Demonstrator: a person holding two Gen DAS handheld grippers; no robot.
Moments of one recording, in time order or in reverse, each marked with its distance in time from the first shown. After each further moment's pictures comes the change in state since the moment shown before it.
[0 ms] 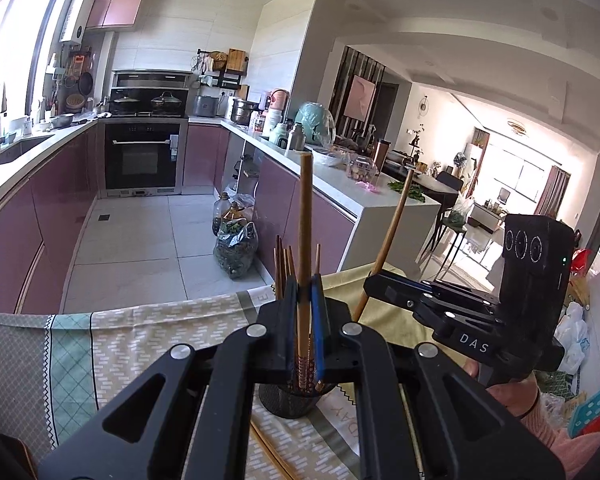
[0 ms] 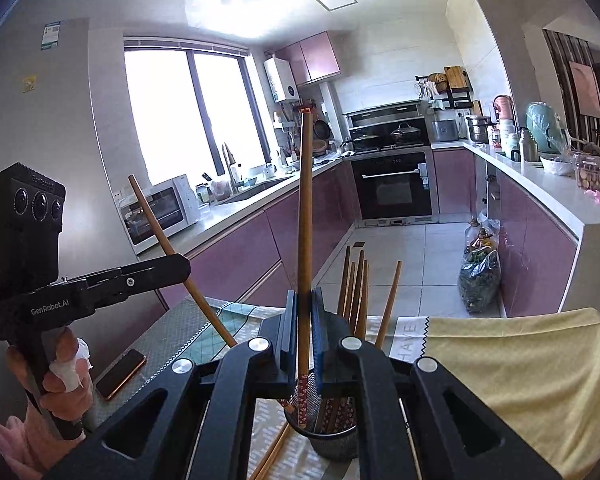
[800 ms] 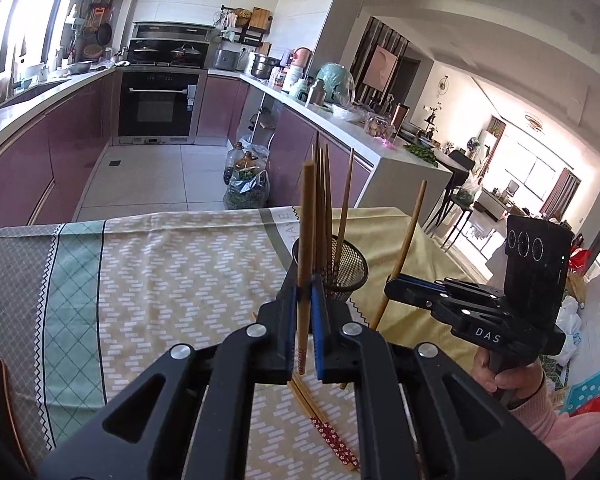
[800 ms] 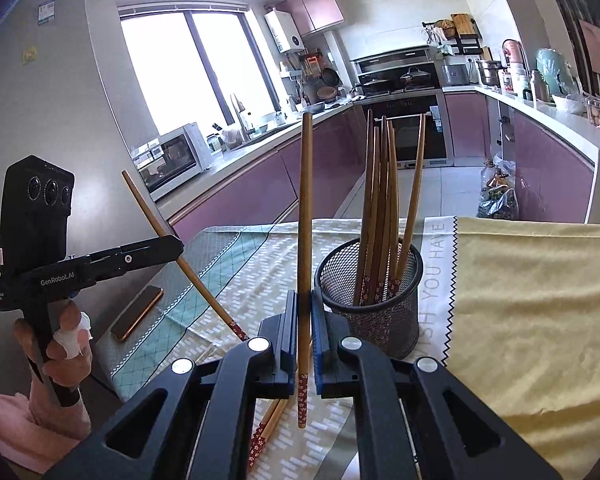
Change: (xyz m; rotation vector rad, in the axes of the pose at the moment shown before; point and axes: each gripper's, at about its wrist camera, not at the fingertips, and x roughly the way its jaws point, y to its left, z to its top) left arm -0.017 0.042 -0.089 -0.105 0.129 0.012; right arm 0.004 0.012 -0.074 0.053 0.183 0.067
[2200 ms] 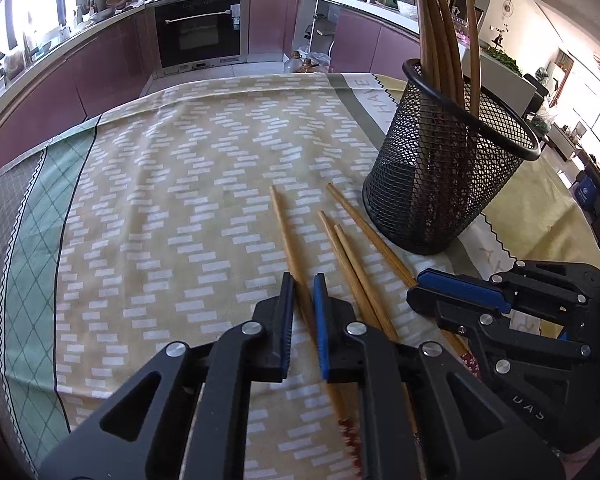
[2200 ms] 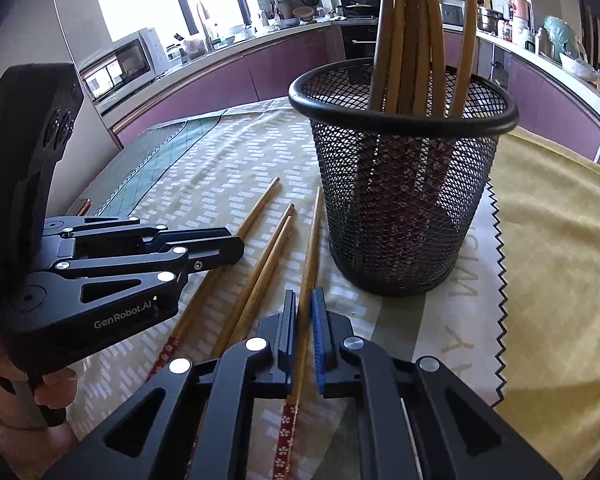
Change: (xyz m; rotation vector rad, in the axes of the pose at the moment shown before) left arm 0.159 0.040 -0.076 0.002 0.334 0.265; right arm 0.112 0.008 -0.065 -0.028 0.309 -0.160
